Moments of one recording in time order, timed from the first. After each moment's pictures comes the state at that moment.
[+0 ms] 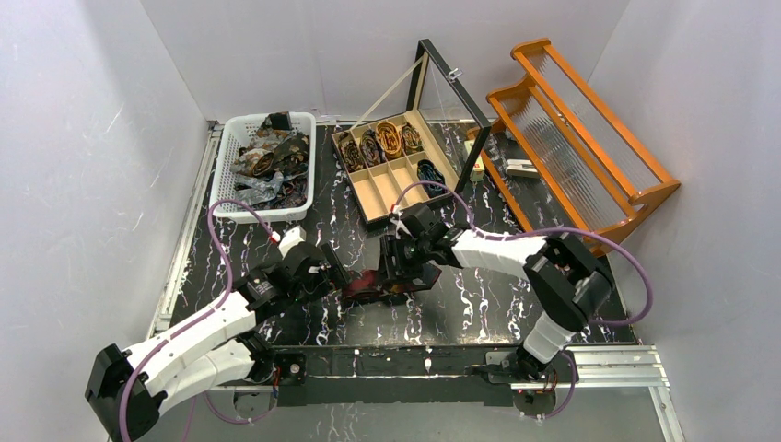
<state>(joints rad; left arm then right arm) -0.77 0.86 0.55 -0.60 -0.25 -1.07 0.84 1.67 0.91 -0.18 -0.42 0.68</state>
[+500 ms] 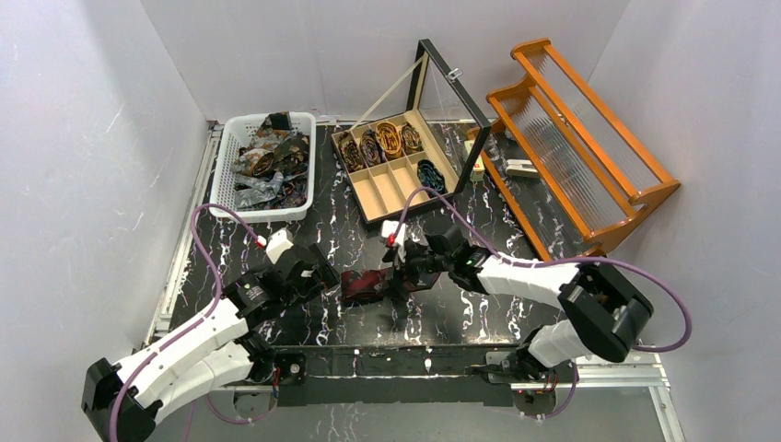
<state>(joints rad) -0.76 0.78 0.55 -0.70 -0.34 -1.12 0.87 1.39 0.64 0.28 -0.57 -0.10</state>
